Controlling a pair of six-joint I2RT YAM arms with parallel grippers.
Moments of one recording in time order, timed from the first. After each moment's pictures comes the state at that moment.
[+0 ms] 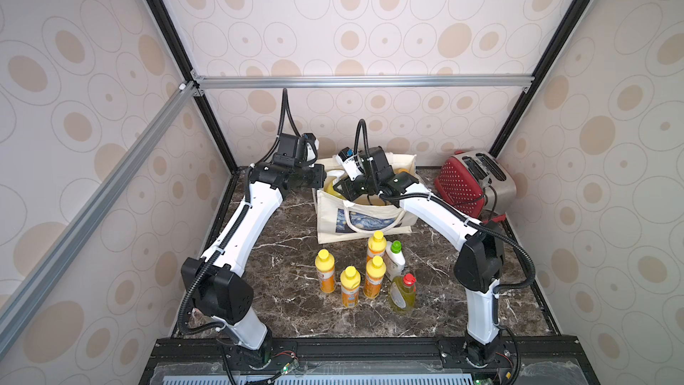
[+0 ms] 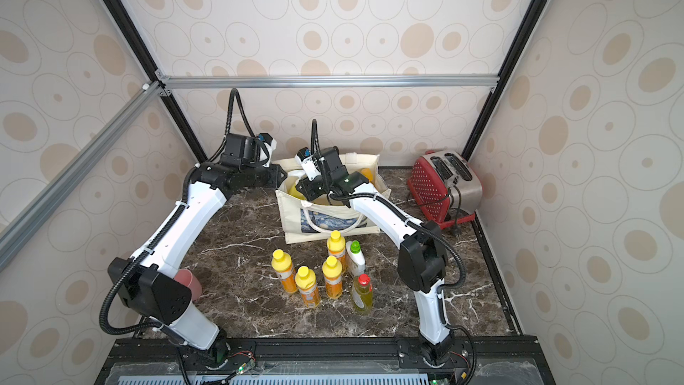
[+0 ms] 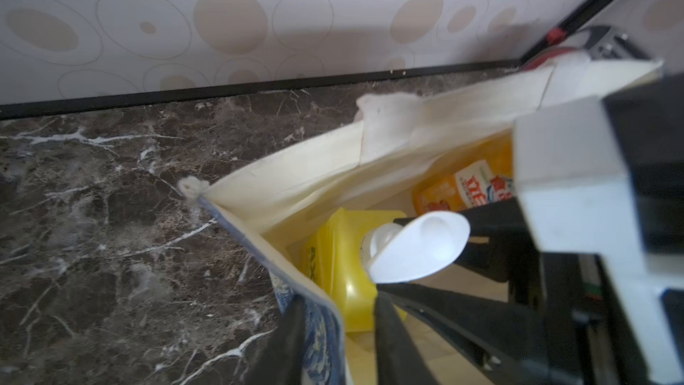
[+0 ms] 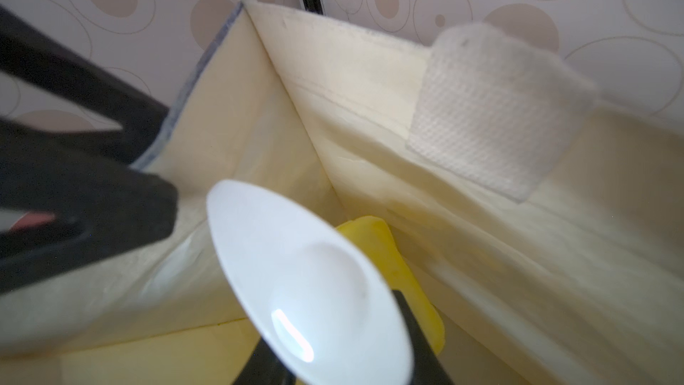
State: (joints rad) left arm -0.31 1.61 1.71 -0.78 0.12 -0.19; right arm 0.66 2.01 1.91 -0.47 -0.25 0.05
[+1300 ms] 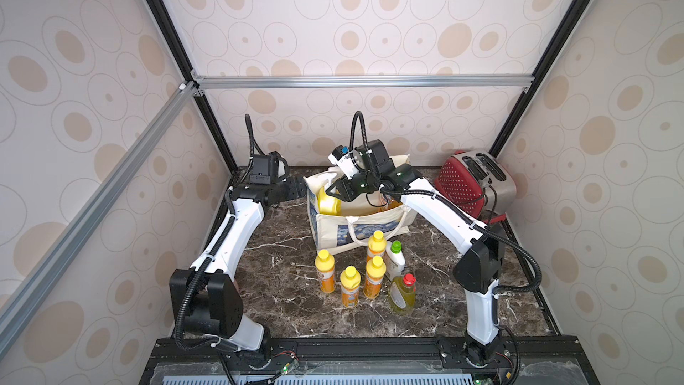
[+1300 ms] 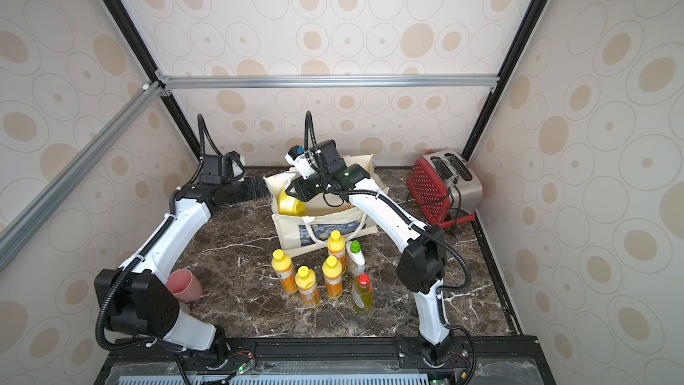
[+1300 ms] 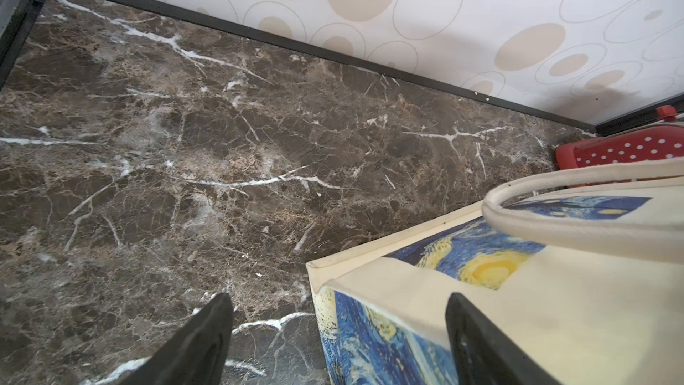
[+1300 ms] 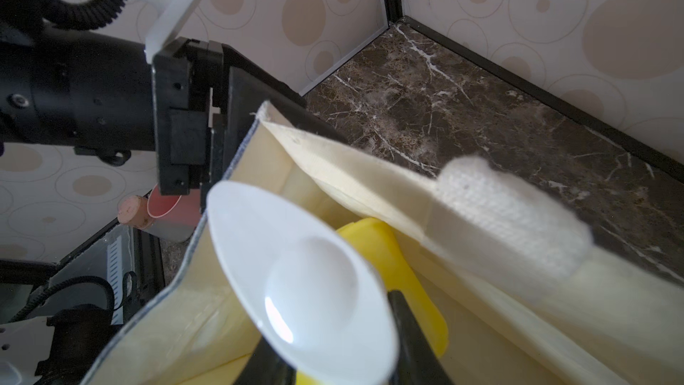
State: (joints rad) left arm -0.12 1.51 1.39 -0.60 0.14 -0.33; right arm 0.70 2.01 2.07 -0.67 -0.45 0.07
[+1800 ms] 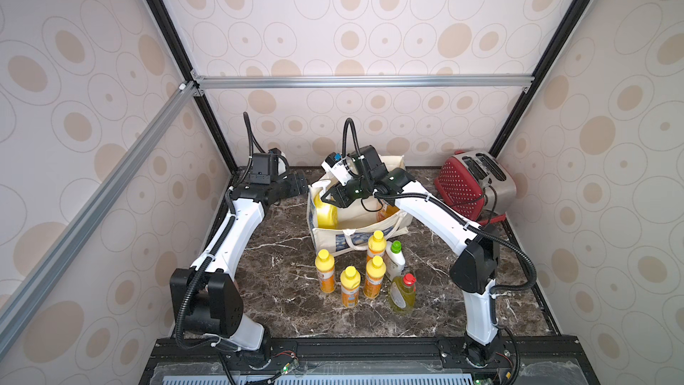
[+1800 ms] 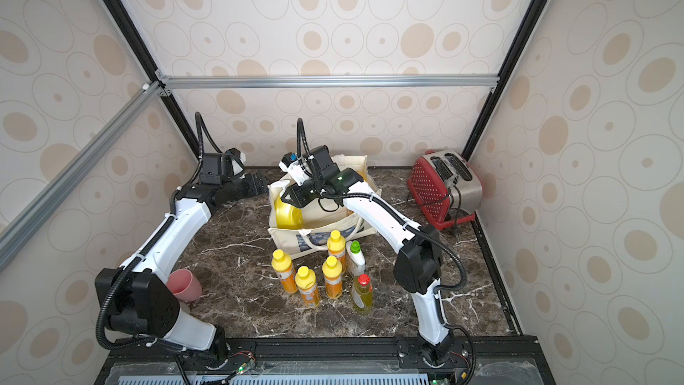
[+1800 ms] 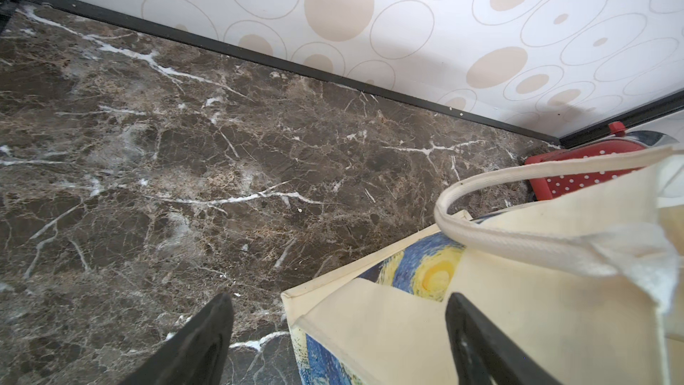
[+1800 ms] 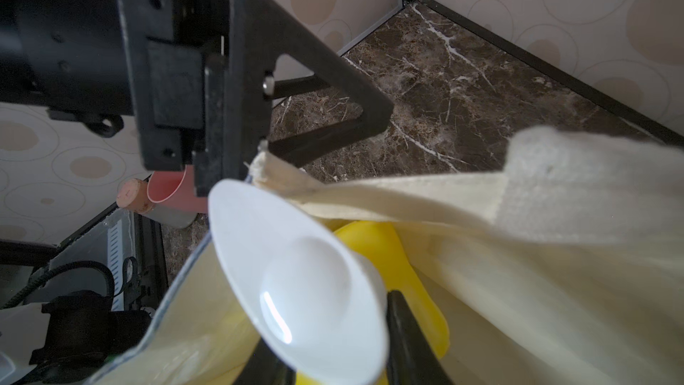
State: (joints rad) left arm -0.12 1.52 1.39 -0.55 0.19 -0.36; right arm 0.73 2.03 2.05 -0.67 -0.43 0.05
